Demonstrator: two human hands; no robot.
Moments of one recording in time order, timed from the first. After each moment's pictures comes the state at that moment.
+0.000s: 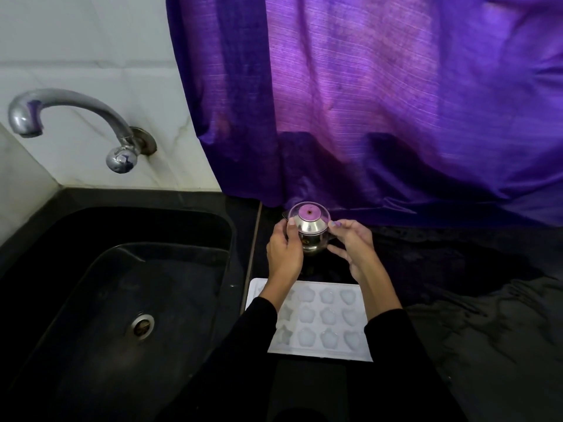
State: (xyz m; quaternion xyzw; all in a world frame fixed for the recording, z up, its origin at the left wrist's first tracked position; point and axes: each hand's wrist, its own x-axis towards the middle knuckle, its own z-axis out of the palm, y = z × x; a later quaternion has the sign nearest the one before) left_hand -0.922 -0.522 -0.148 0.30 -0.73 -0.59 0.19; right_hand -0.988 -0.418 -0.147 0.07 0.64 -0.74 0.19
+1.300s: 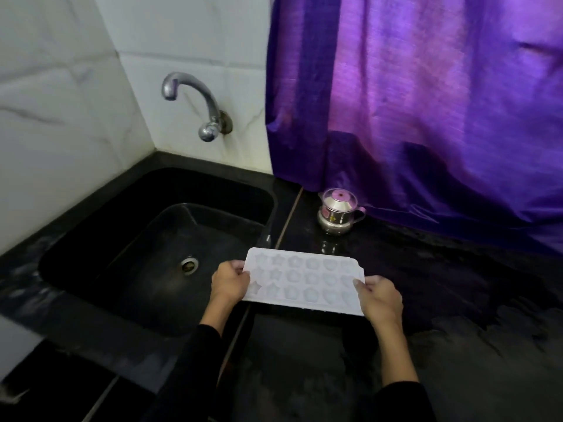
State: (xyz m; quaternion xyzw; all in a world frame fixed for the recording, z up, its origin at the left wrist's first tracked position) left_hand -0.719 -0.556 -0.157 0.49 -0.73 -0.46 0.12; right_hand -0.857 -0.342 -0.166 -0.01 0.91 -0.40 0.14
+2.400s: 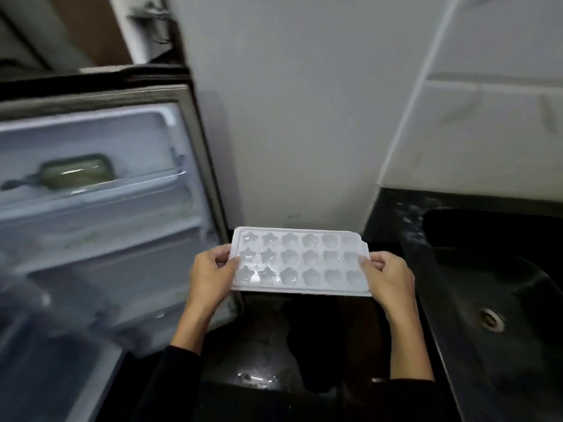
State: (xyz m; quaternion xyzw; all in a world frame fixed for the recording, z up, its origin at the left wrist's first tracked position) left_hand -0.199 -0.480 -0.124 0.76 -0.31 -0.26 0.51; right_hand -0.446 -0.591 -0.109 -0.60 0.65 -0.29 0.35
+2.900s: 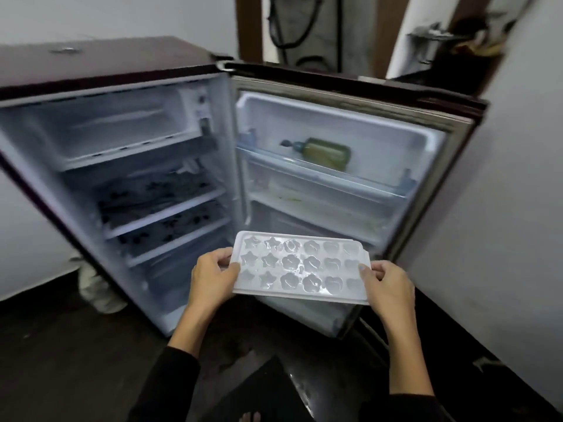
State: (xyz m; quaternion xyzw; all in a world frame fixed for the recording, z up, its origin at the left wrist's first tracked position) left_hand -0.130 -0.278 -0.109 0.85 0.03 -0.05 0.53; right_hand -0.210 -0.531 -0.111 -0.83 0.34 -0.14 0.42
